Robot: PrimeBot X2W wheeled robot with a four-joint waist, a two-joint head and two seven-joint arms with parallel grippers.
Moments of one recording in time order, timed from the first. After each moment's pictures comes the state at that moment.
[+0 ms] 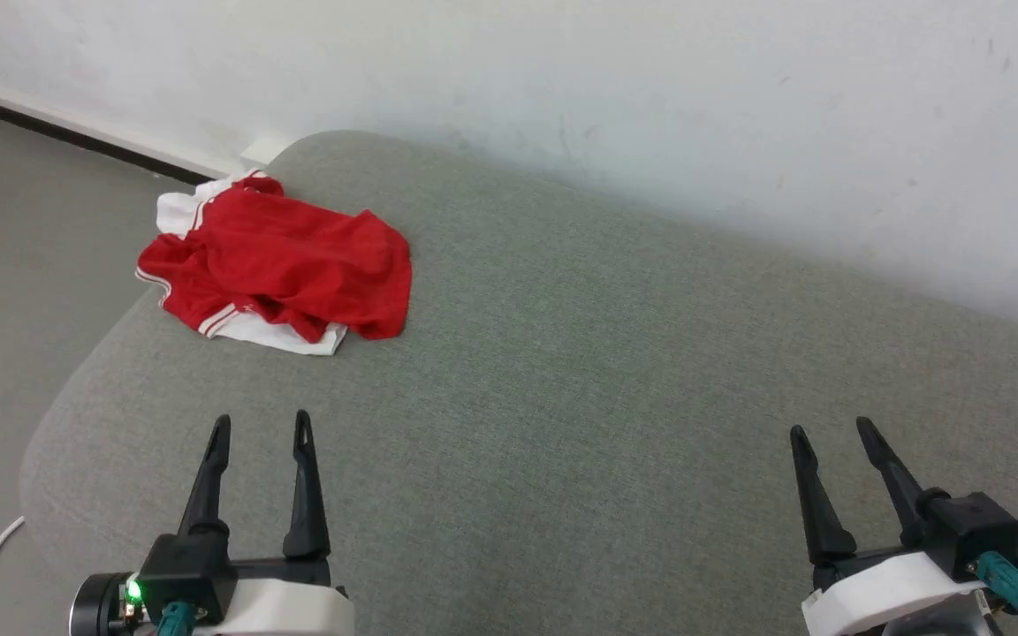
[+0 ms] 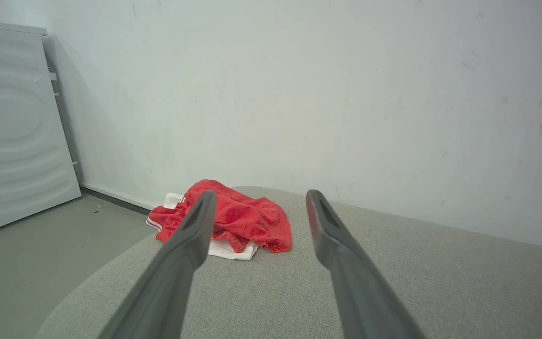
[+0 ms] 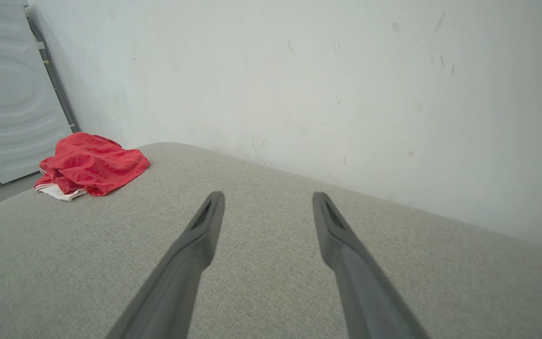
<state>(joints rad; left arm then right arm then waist) 0.12 0.05 -0.05 -0.13 -0.05 0.09 -0.21 0.07 -0.05 0.00 0.10 0.10 0.13 -0.21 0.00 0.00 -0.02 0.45</state>
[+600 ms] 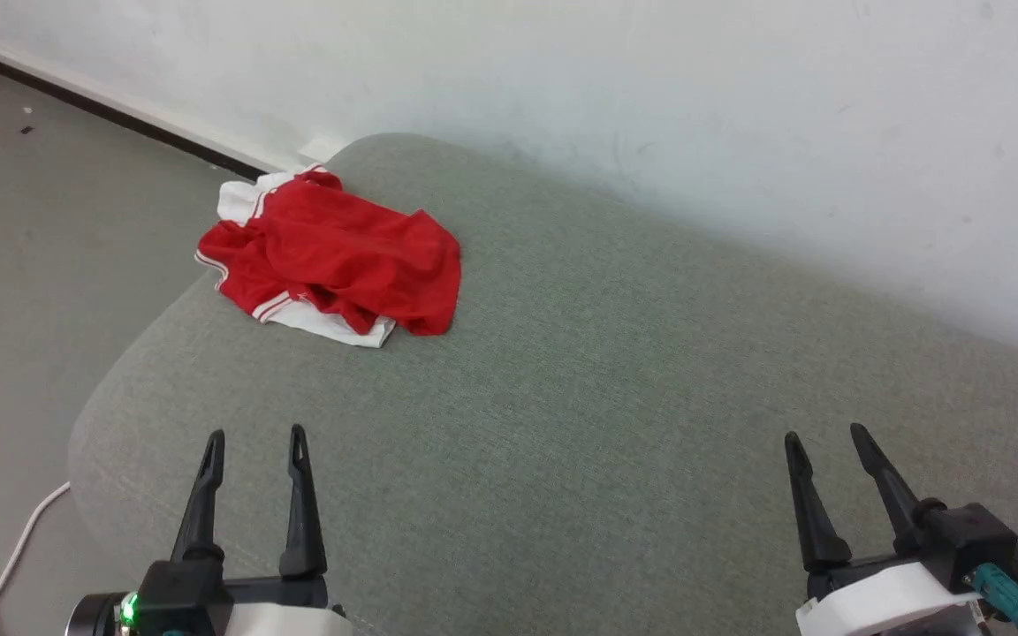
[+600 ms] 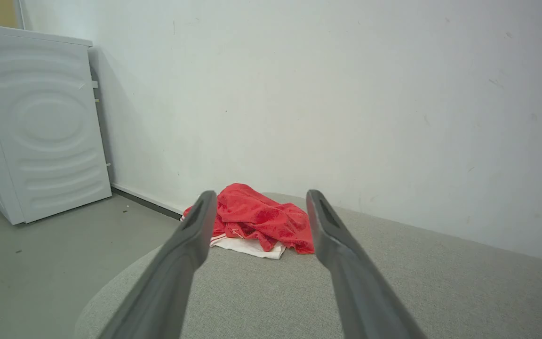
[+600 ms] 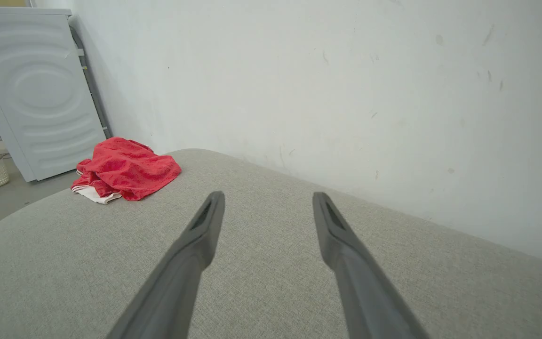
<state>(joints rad) 0.15 0.05 -0.05 -0.15 -0.05 0.09 -0.25 0.07 -0.05 0.01 0.11 0.12 0.13 -0.25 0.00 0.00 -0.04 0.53</state>
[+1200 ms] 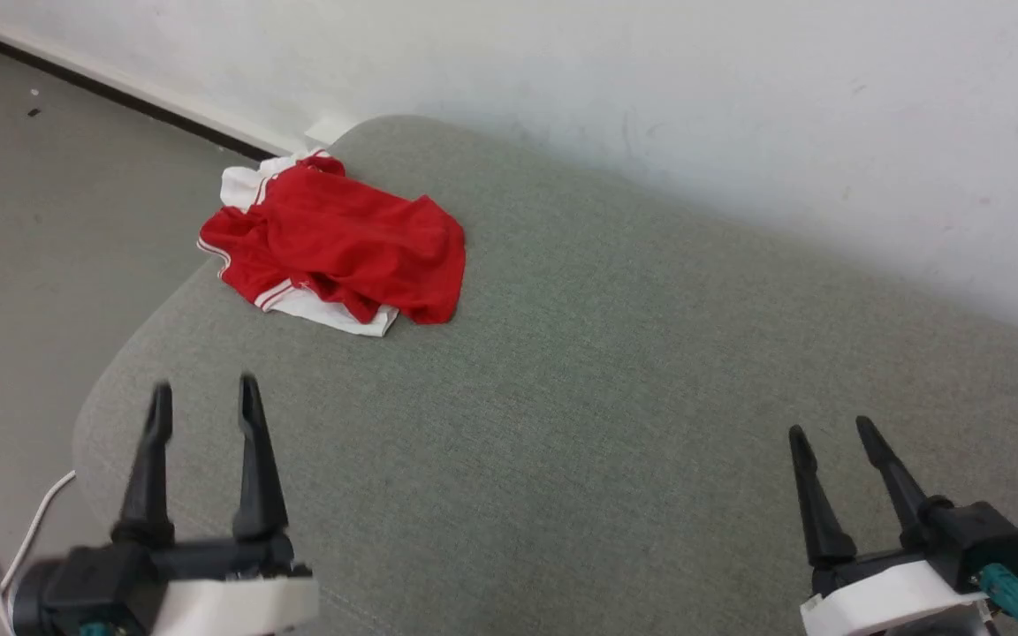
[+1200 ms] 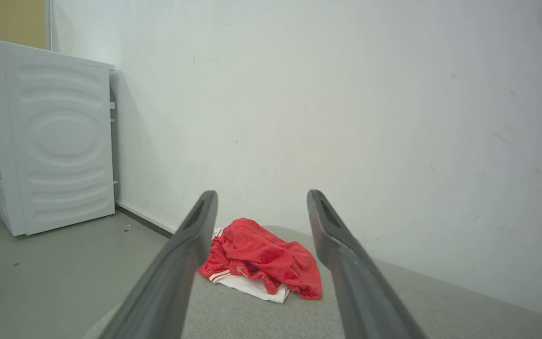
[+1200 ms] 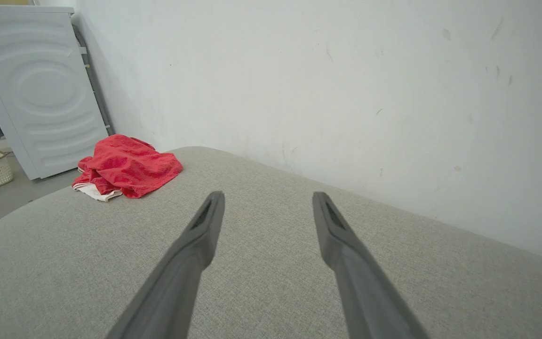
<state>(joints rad) 0.15 0.05 -0.01 -0.24 -0.13 0.09 -0.26 0.08 -0.05 0.02 0.10 0.10 0.13 -0.26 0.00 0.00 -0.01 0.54</state>
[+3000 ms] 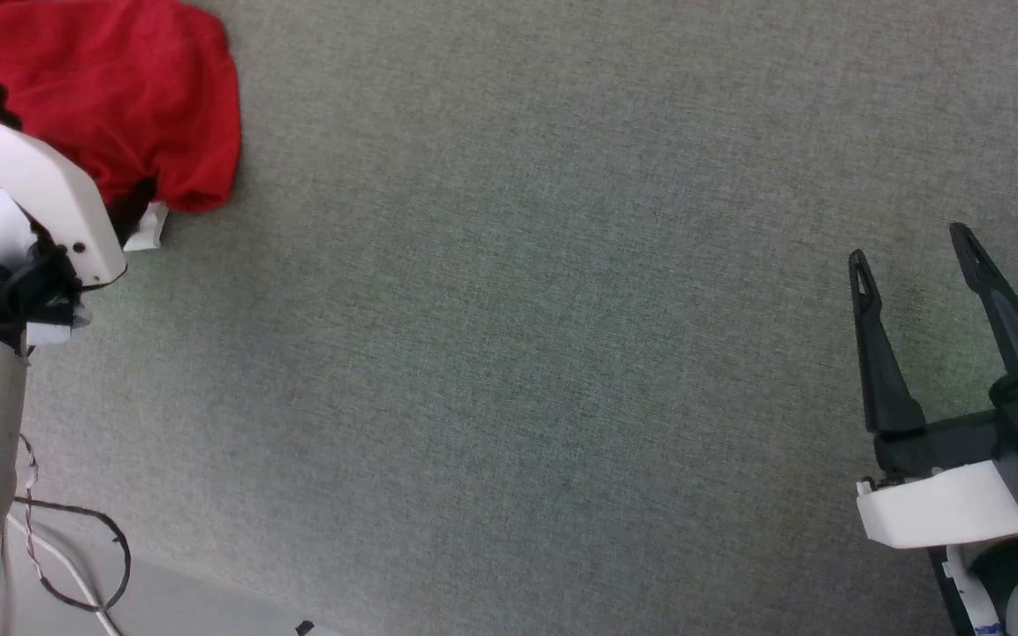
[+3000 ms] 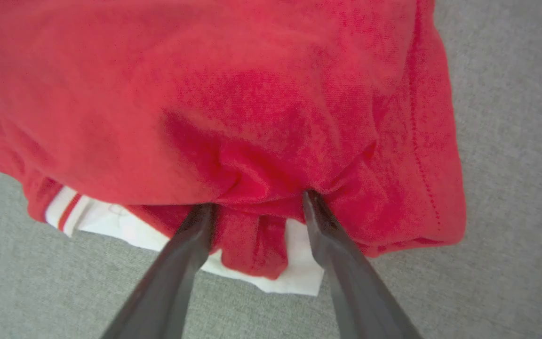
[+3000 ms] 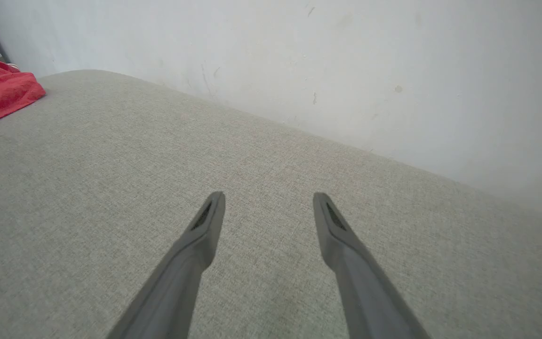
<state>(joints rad) -0.88 0.52 -0.25 0.74 -0.72 -0.12 0.56 -0.04 -0.06 0.02 -0.45 -0.17 0.13 0.07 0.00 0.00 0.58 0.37</state>
